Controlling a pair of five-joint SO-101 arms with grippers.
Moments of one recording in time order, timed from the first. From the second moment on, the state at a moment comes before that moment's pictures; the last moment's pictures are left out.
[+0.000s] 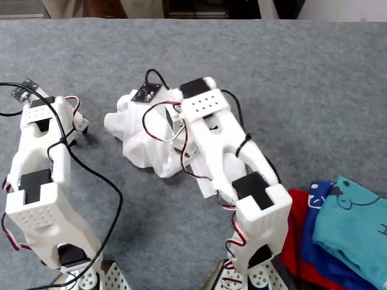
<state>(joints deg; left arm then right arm) -19.7 18.1 10.7 54.5 25.7 -27.8 19.5 -4.4 85.2 29.0</state>
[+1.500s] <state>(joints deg) -19.0 18.1 10.7 54.5 25.7 10.7 8.2 -15.4 99.9 45.9</state>
